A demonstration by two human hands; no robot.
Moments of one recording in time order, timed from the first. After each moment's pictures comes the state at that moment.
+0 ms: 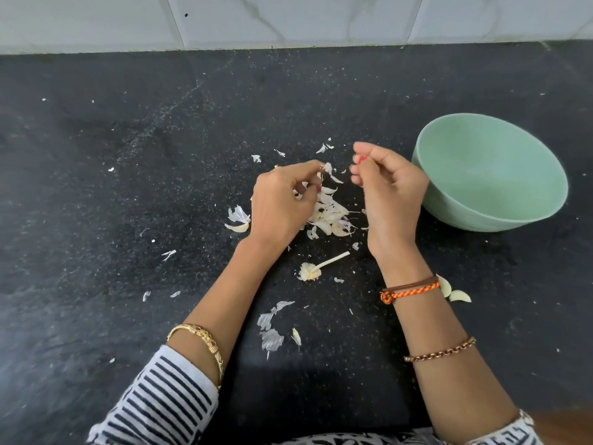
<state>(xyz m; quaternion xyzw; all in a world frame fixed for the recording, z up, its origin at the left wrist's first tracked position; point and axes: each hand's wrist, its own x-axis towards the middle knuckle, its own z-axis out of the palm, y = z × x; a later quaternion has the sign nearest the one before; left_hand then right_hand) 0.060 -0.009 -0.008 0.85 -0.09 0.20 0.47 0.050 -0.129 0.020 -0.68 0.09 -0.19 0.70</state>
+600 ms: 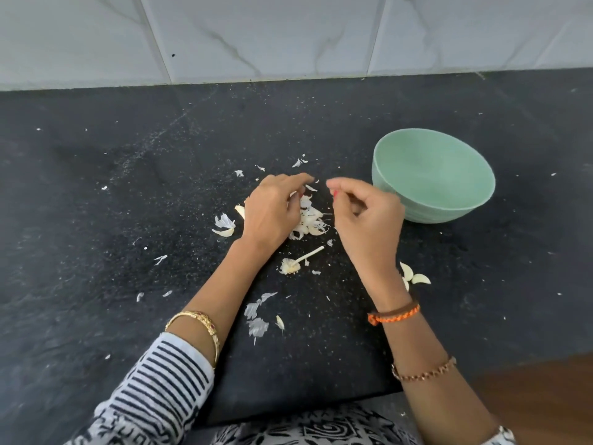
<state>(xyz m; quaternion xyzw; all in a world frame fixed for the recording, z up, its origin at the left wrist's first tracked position) 0.059 -0.017 -0.012 0.89 -0.16 0.24 0.36 0.007 -0.139 0.021 -0.81 -0.02 -0.32 0.48</state>
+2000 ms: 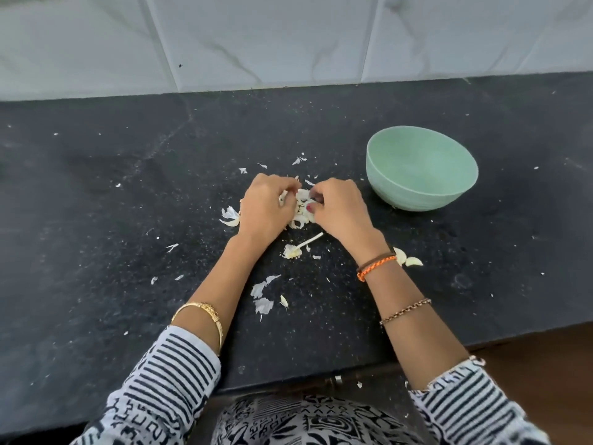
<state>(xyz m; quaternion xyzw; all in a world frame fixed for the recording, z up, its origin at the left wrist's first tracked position) 0.042 -0.006 -0.005 0.90 -0.11 0.18 0.38 0.033 -0.133 0.020 -0.97 -0.03 -0.03 0.22</state>
